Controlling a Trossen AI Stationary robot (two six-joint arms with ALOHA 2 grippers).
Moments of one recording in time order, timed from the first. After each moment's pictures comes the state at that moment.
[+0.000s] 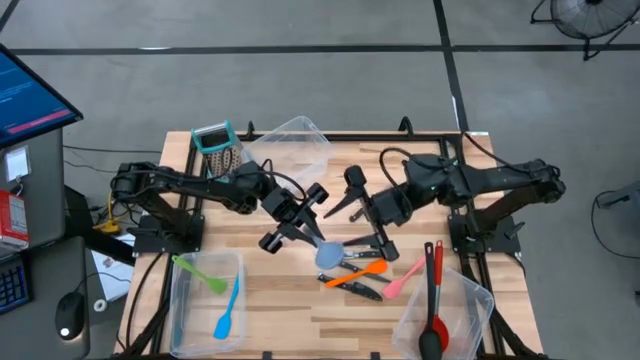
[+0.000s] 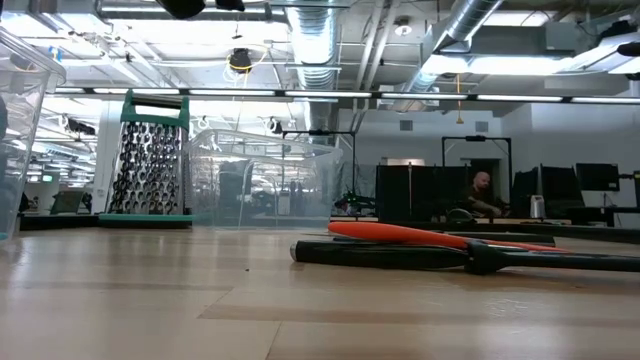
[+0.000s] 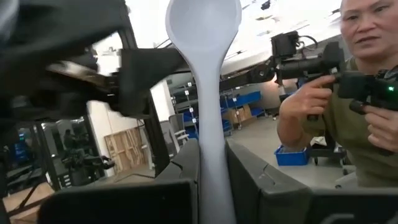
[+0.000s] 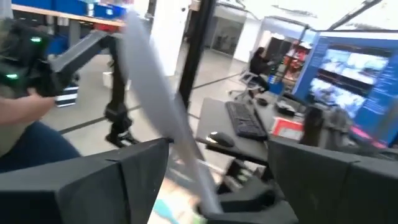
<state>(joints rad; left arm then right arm) 0.02 1.57 1.01 1.03 0.80 -0.05 0.22 1.43 1.53 -0.13 -0.23 -0.28</state>
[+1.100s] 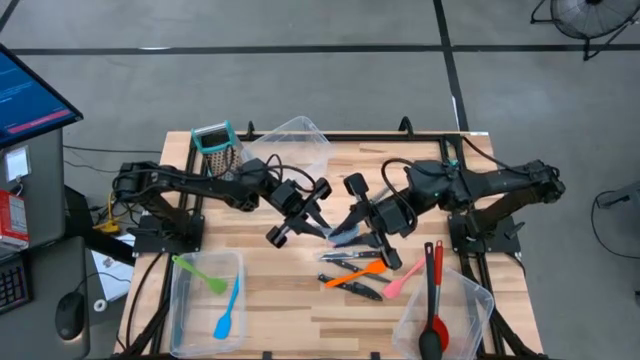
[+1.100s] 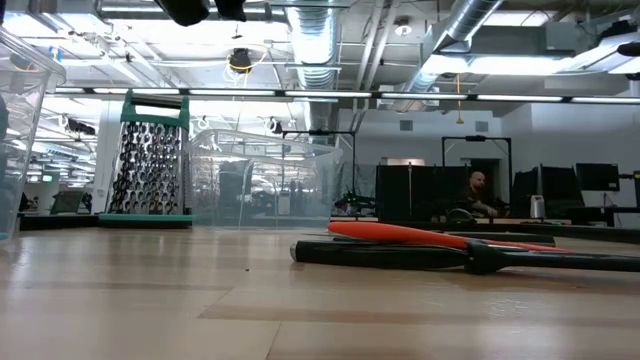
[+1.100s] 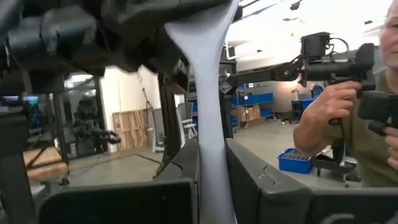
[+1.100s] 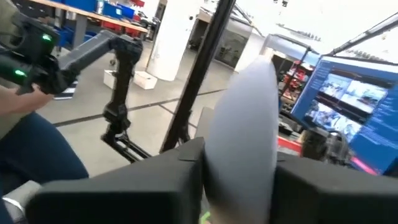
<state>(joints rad) 0.04 1.59 1.01 1.00 0.74 -0.16 0.24 1.43 1.53 -0.09 -0.23 -0.37</state>
